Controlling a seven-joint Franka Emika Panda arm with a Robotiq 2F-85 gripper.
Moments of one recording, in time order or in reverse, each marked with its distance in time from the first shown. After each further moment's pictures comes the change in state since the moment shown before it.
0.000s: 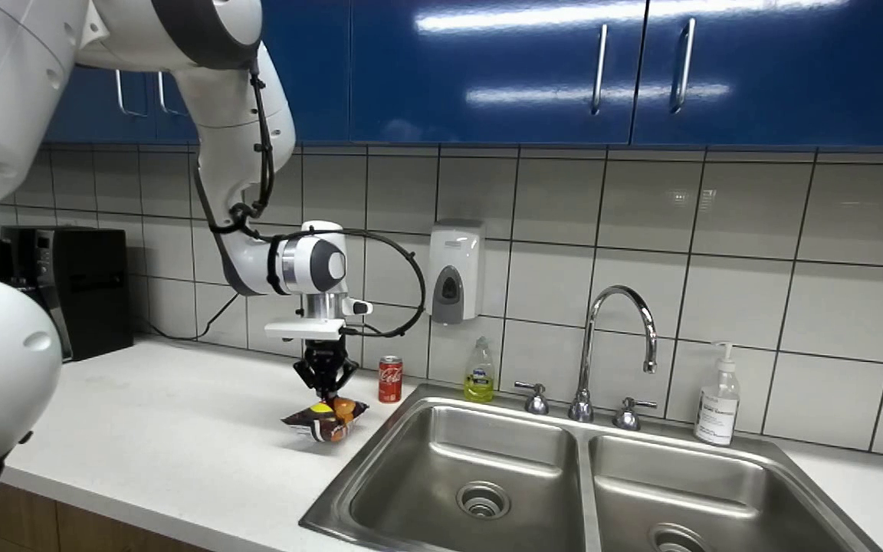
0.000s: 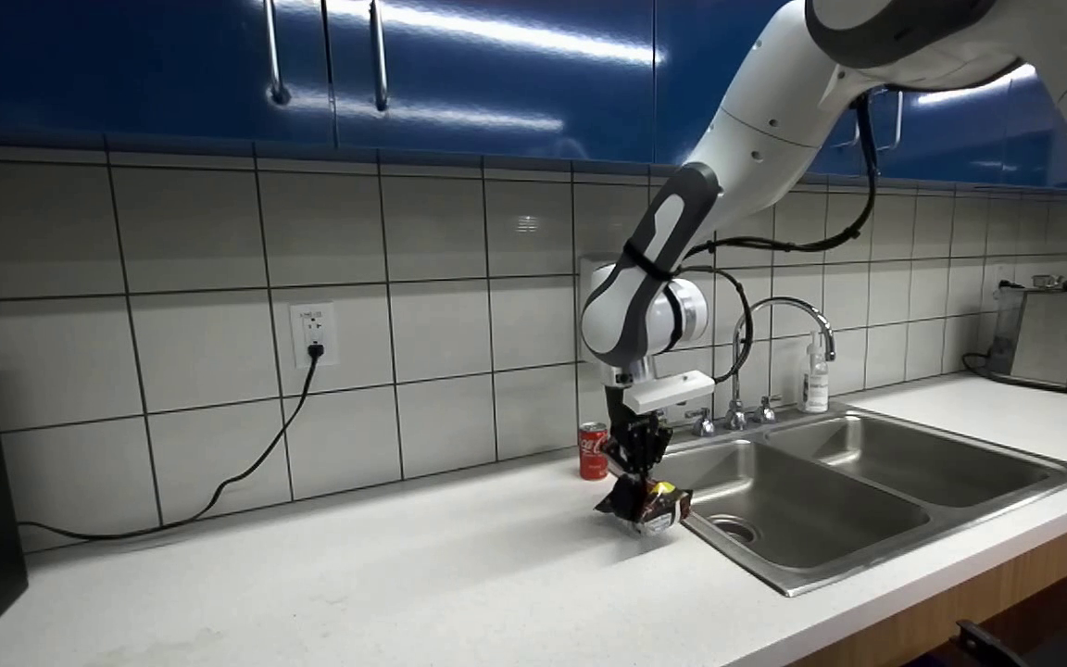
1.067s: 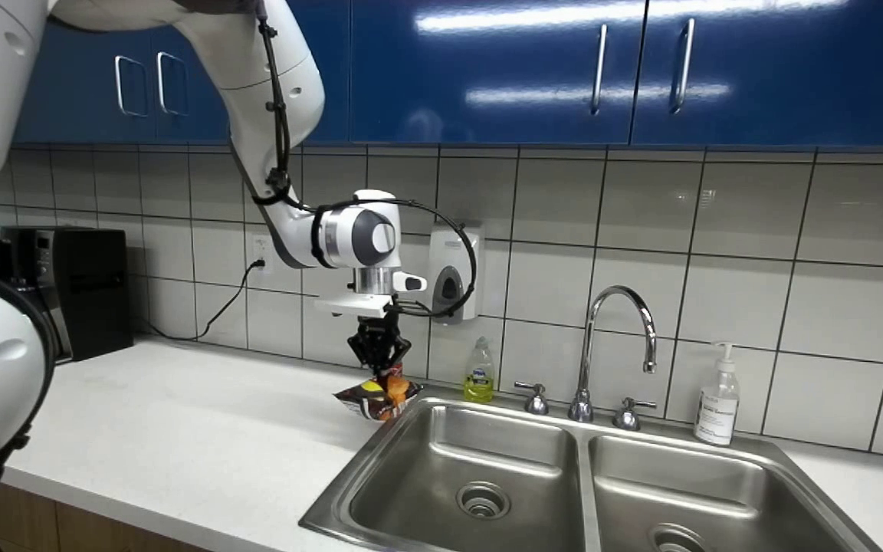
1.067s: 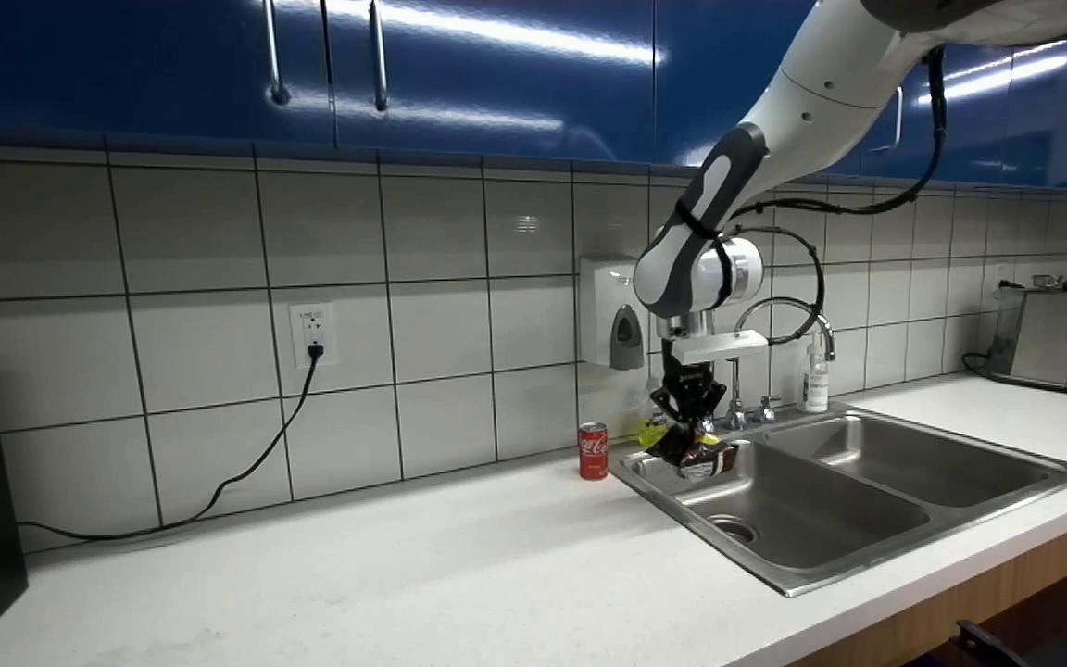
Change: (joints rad) arm -0.105 -0.115 -0.088 -0.022 0.059 -0.016 0.002
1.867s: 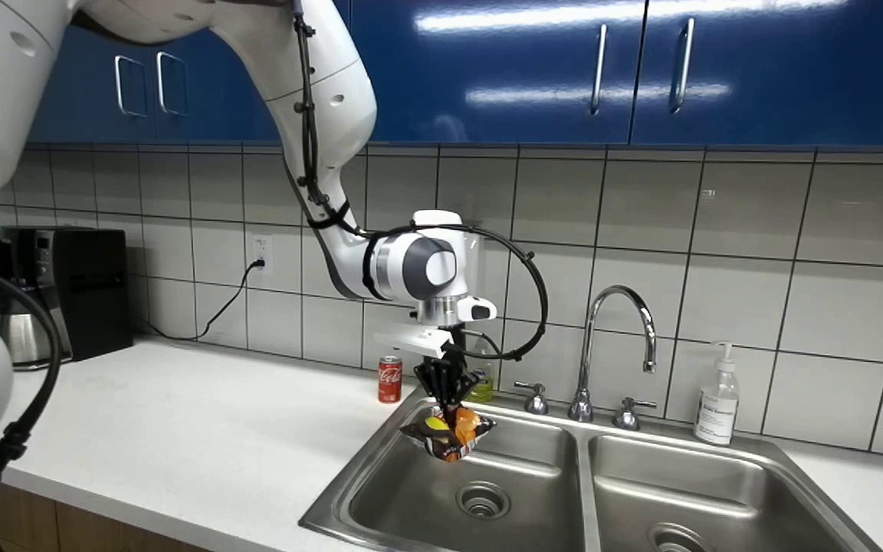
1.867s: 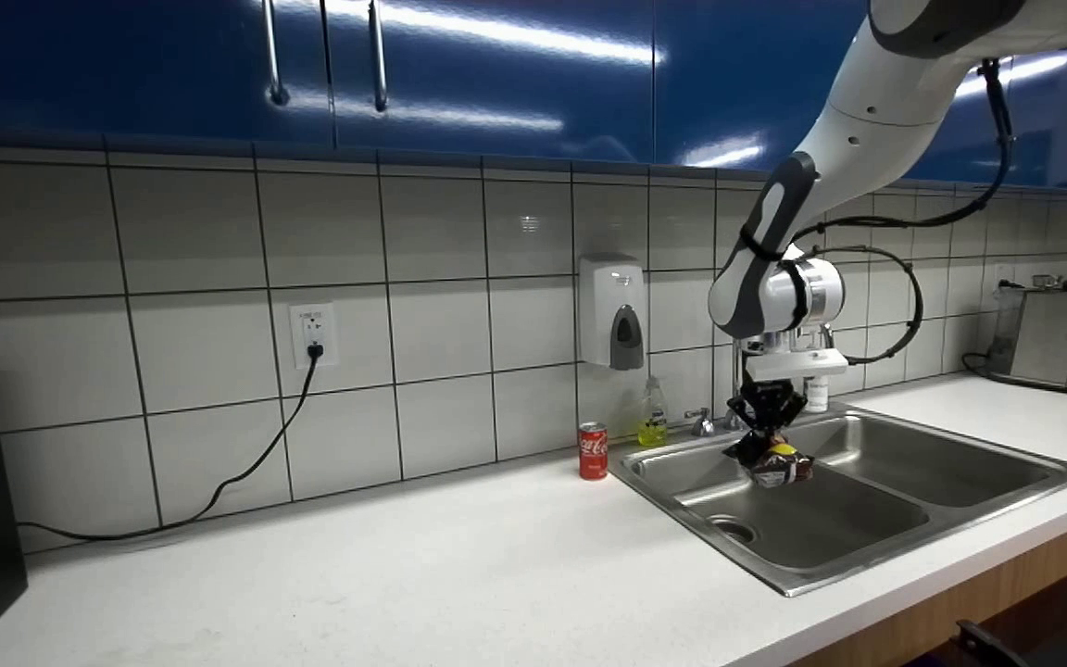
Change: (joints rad) arm -0.136 0.031 -0.108 -0.078 0.019 0.178 0.000
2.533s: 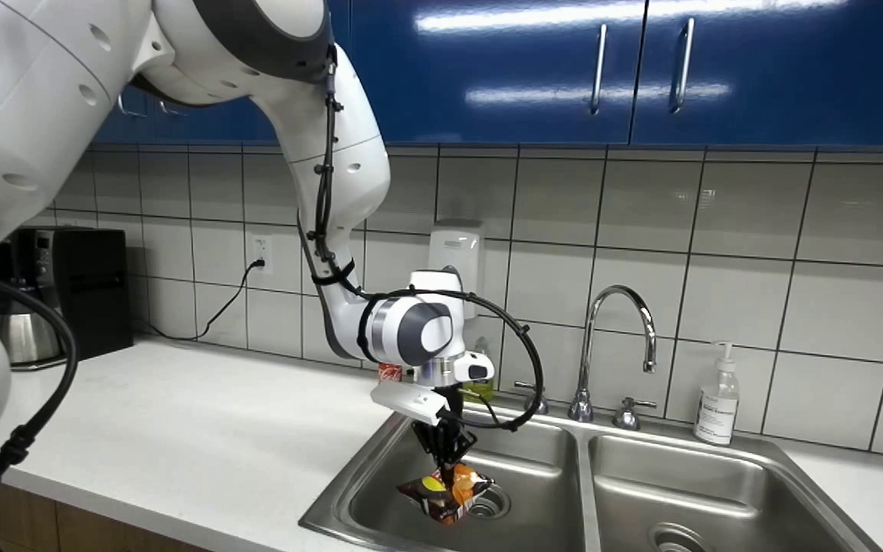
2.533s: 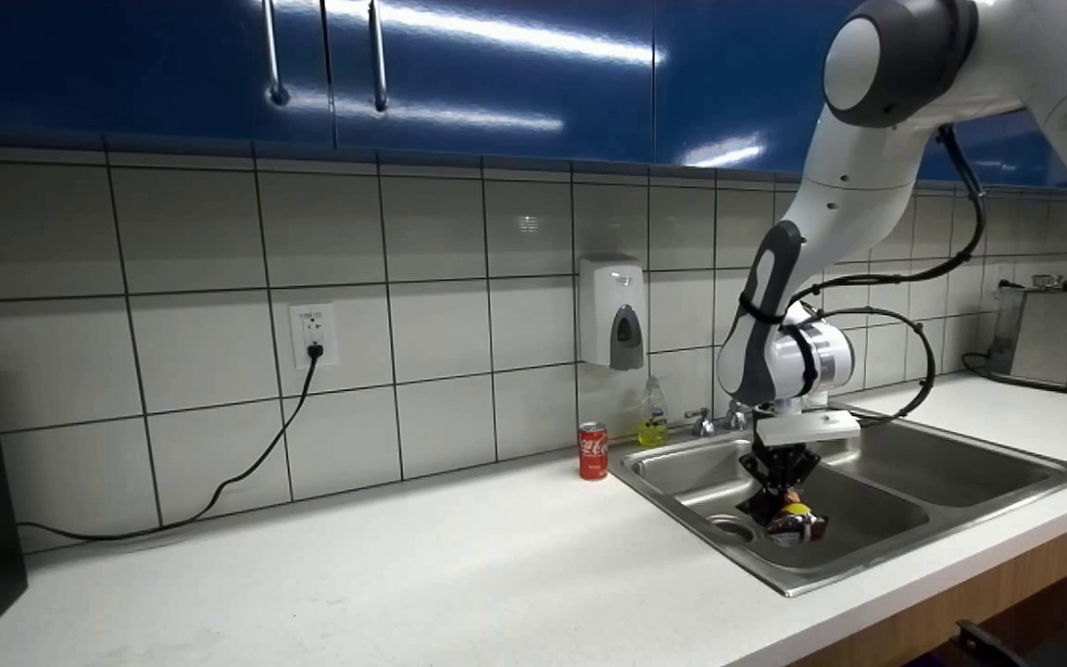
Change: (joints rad) arm -0.007 0.184 -0.005 -0.022 0.023 0.175 0.000
